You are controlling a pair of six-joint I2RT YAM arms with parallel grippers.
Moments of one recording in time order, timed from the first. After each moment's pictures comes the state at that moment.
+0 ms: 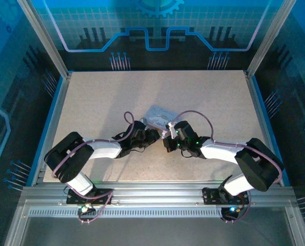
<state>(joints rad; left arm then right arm) -0.70 1.61 0.62 0.39 0.16 -1.19 0.70 1.47 0.60 0.11 -0.17 0.38</state>
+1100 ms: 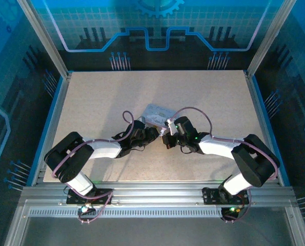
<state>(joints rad) -0.70 1.61 0.62 0.41 0.10 -1.19 0.66 1.52 0.66 0.10 -0.23 0.32</state>
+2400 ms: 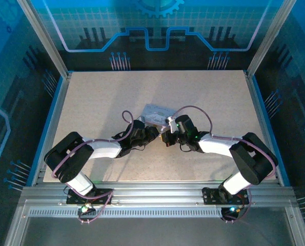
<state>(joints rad) -0.70 1.61 0.62 0.42 0.10 -1.22 0.63 1.55 0.66 0.17 -0.28 0.38</state>
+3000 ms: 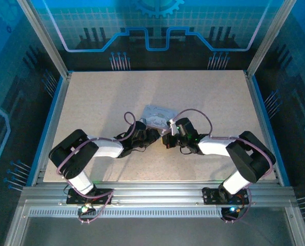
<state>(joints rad) -0.70 1.67 0.62 0.45 0.13 -1.22 0.63 1.58 0.62 0.22 -0.29 0.46</state>
